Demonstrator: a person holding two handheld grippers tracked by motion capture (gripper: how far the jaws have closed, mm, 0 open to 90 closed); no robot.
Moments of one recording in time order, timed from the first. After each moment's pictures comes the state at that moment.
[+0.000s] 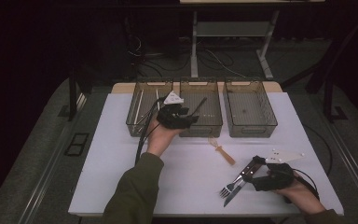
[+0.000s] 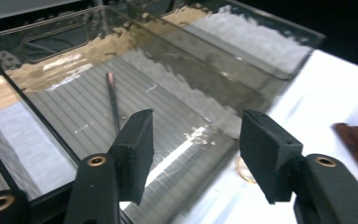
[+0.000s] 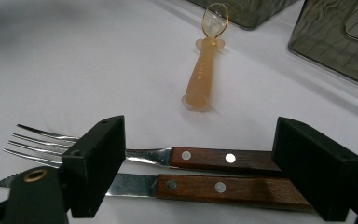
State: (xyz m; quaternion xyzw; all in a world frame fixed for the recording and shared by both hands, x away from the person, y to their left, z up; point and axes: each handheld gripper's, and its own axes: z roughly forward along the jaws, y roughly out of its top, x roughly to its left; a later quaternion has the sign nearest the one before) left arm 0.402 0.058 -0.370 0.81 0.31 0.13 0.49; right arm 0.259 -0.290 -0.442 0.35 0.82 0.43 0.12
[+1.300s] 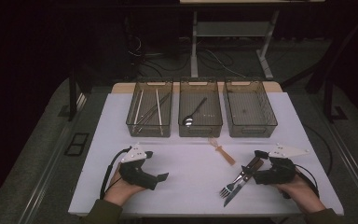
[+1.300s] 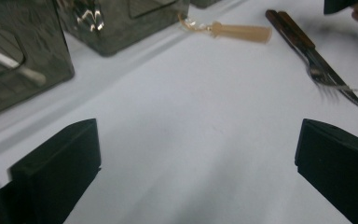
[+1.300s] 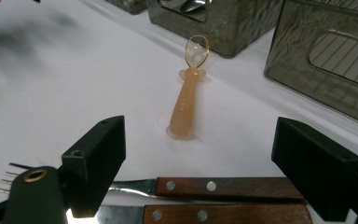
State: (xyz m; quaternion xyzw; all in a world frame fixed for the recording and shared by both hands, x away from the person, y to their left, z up) left arm 0.274 0.157 -0.431 0.82 0.30 0.09 0.47; right arm 0.268 -0.292 -0.429 0.37 0.80 0.45 0.14
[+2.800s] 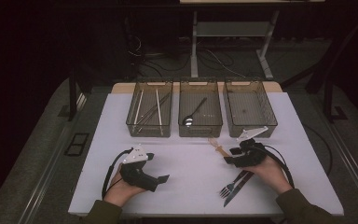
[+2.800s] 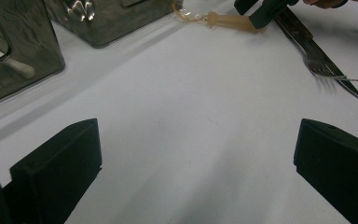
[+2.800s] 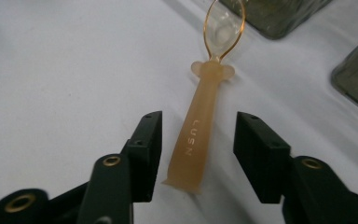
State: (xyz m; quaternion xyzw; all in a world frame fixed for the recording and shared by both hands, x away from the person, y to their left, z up) left arm 0.275 0.153 -0.433 0.83 0.29 0.08 0.47; right arm 0.331 -0.235 -0.439 0.34 0.87 0.34 0.07
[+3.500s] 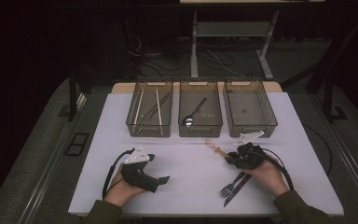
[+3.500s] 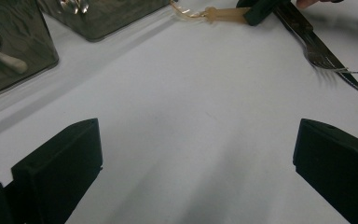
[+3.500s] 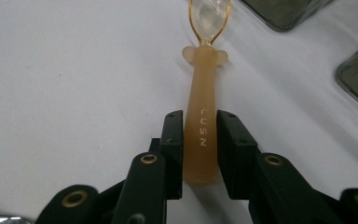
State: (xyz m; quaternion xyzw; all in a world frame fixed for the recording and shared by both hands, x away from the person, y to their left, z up) left arm 0.275 0.151 -0.434 0.84 0.29 0.07 0.46; right arm 0.324 -0.230 -0.444 0.32 0.89 0.32 0.10
